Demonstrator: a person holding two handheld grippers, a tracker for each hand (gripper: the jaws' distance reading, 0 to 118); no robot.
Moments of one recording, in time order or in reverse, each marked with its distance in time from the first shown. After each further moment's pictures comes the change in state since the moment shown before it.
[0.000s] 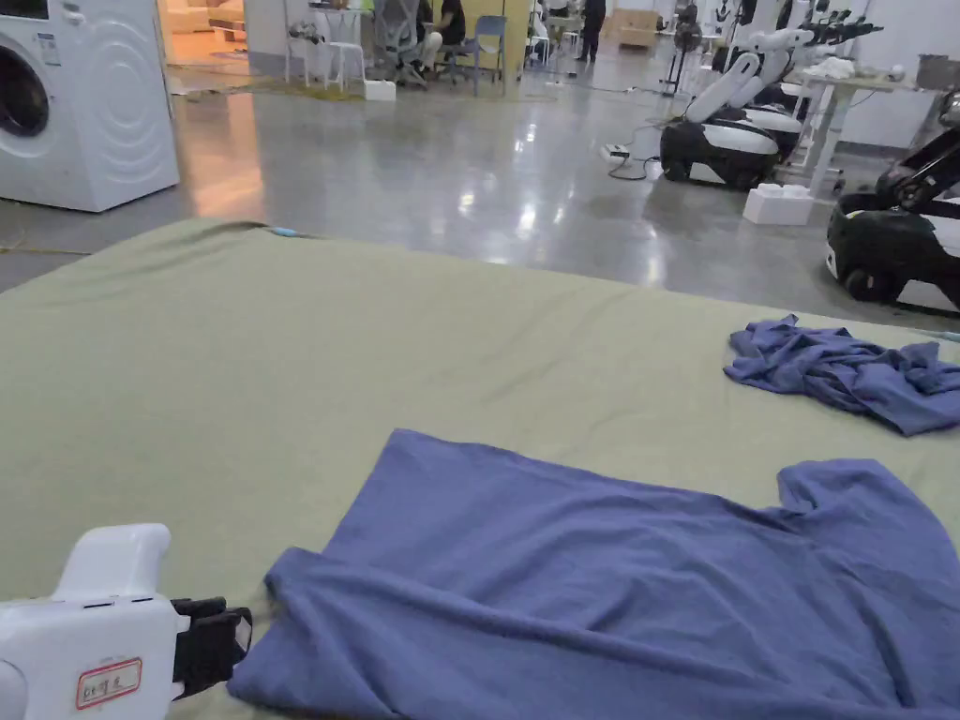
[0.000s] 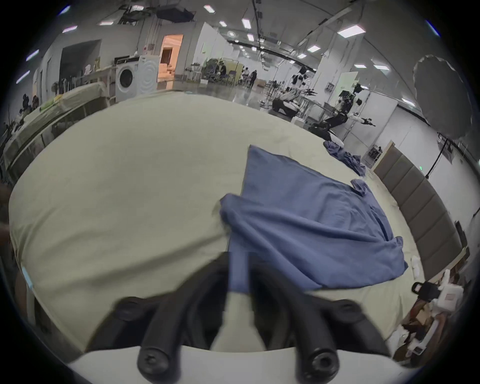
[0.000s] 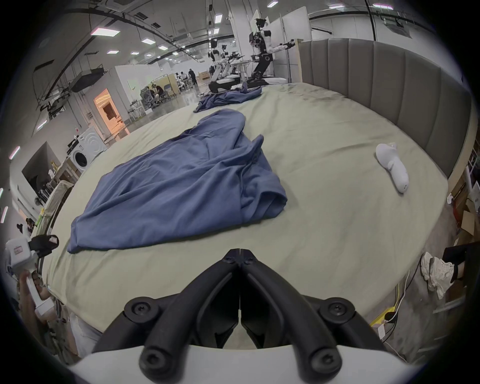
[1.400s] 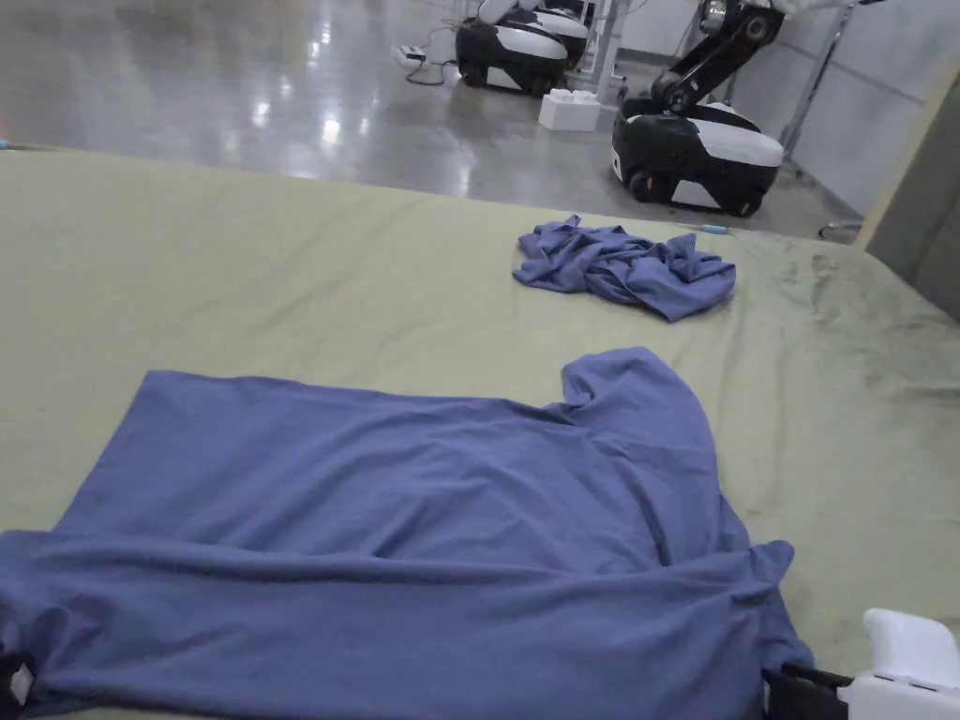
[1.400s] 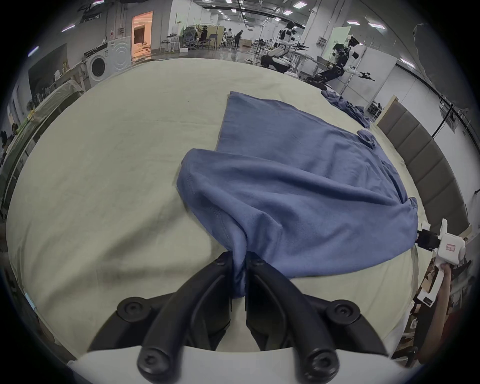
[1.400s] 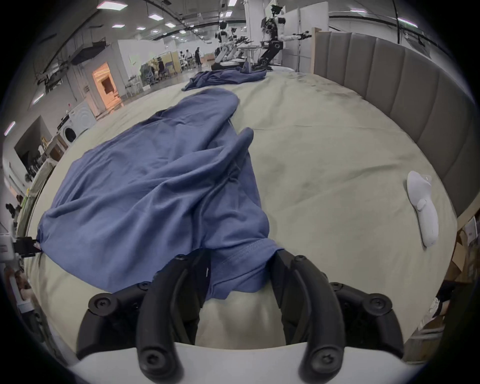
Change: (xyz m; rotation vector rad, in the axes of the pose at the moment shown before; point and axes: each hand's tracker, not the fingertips) left arm 0.032 -0.002 -0.045 -0.285 0.002 -0.109; right arm 0.026 0.055 -0.108 -0.108 -0.048 0.111
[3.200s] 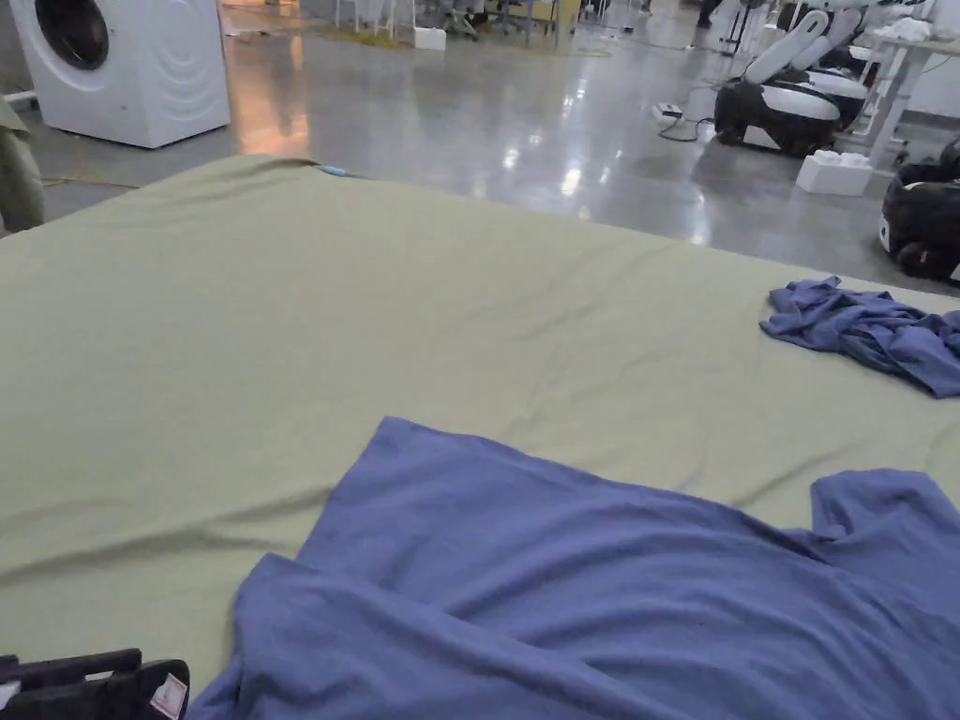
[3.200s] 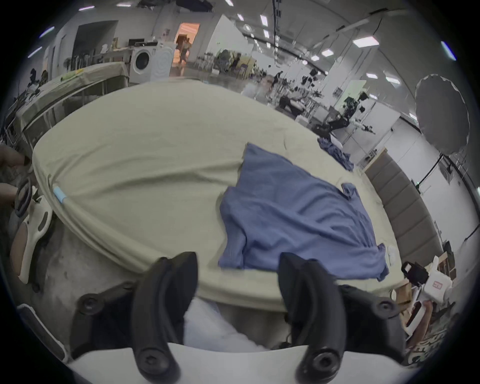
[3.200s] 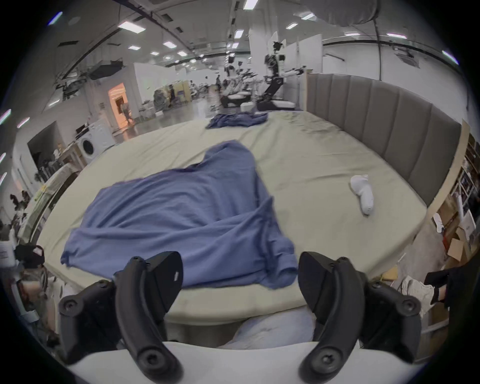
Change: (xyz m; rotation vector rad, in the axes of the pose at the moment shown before) left arm -0.023 -0.144 0.178 0.171 -0.041 0.232; right arm -0.027 -0.096 0.189 0.186 0.042 0.033
